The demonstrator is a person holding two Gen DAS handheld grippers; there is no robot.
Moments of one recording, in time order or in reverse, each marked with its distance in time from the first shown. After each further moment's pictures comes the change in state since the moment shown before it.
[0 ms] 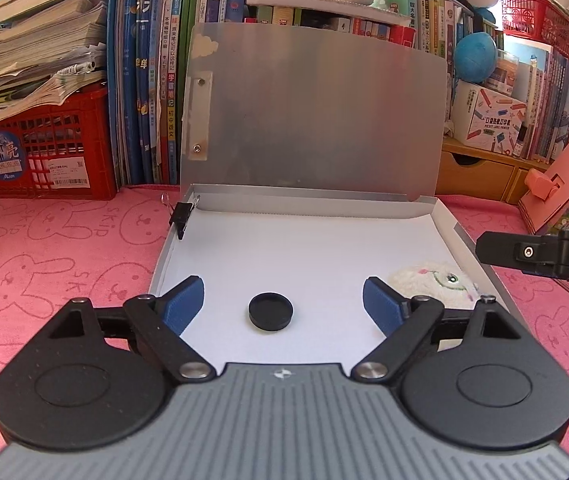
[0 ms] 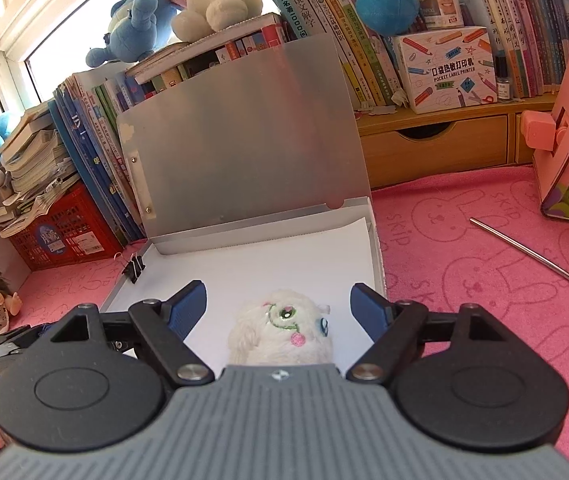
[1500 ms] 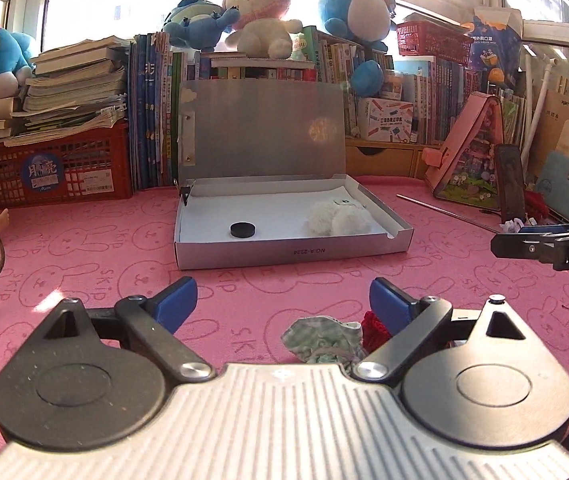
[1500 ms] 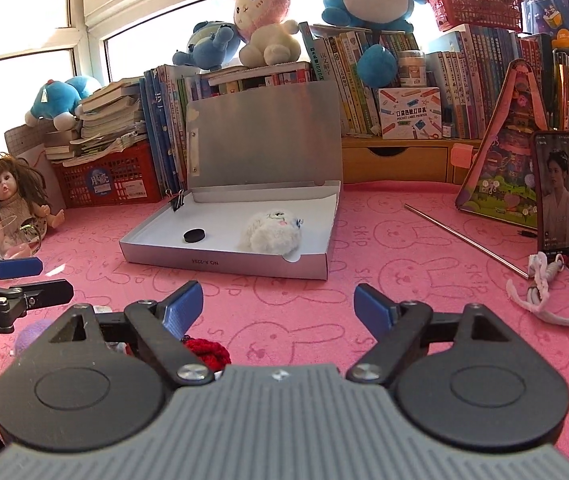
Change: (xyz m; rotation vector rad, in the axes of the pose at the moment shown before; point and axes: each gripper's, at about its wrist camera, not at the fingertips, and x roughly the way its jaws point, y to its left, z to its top) left arm -0.193 -0.001 -0.127 0.121 -0.147 -0.109; right arm -0.175 -0.015 -0.115 -0.200 -0.116 -0.013
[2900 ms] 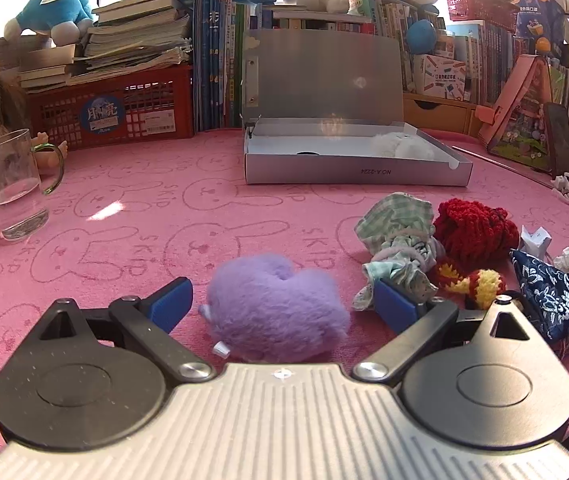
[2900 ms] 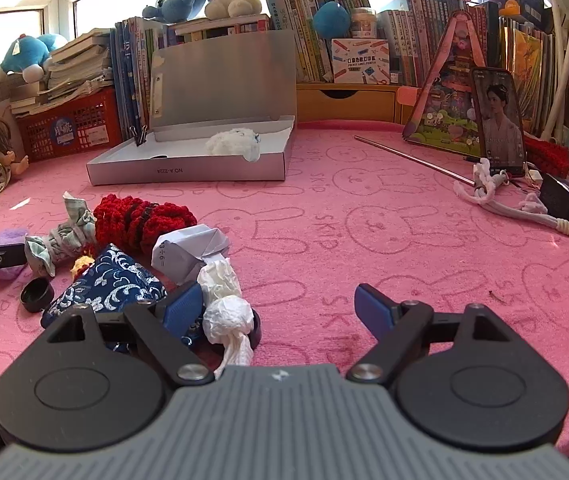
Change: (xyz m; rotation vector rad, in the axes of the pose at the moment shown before) left arm -0.006 0.020 -0.072 -0.036 0.075 0.165; right arm -0.027 0.015 -0.085 0.000 0.066 -0.167
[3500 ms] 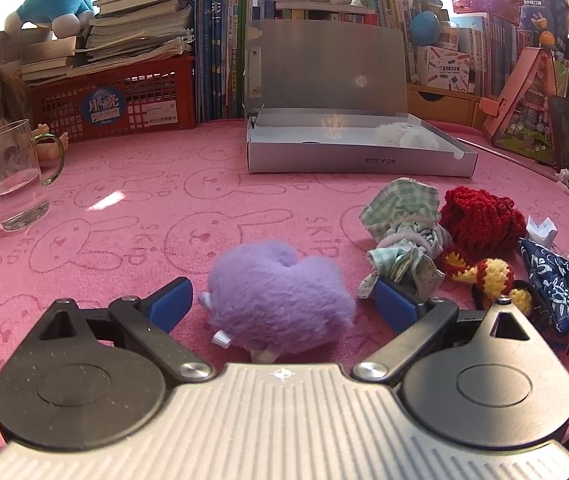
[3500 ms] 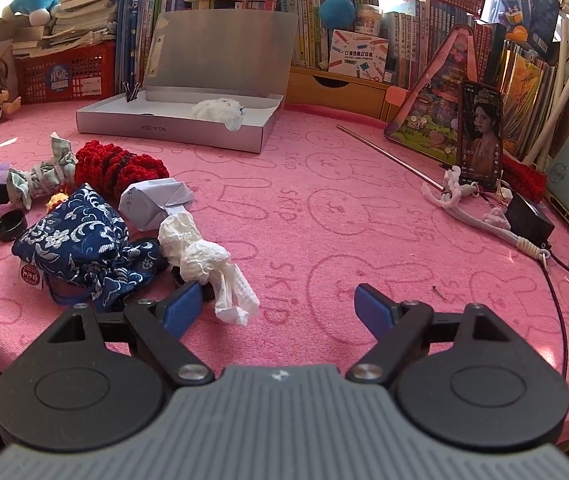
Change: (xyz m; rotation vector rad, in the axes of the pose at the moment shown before) left arm 0.006 0.000 -0.005 -0.003 0.021 0.009; right arm -0.013 -0.011 -0.008 -0.156 0.062 -0.089
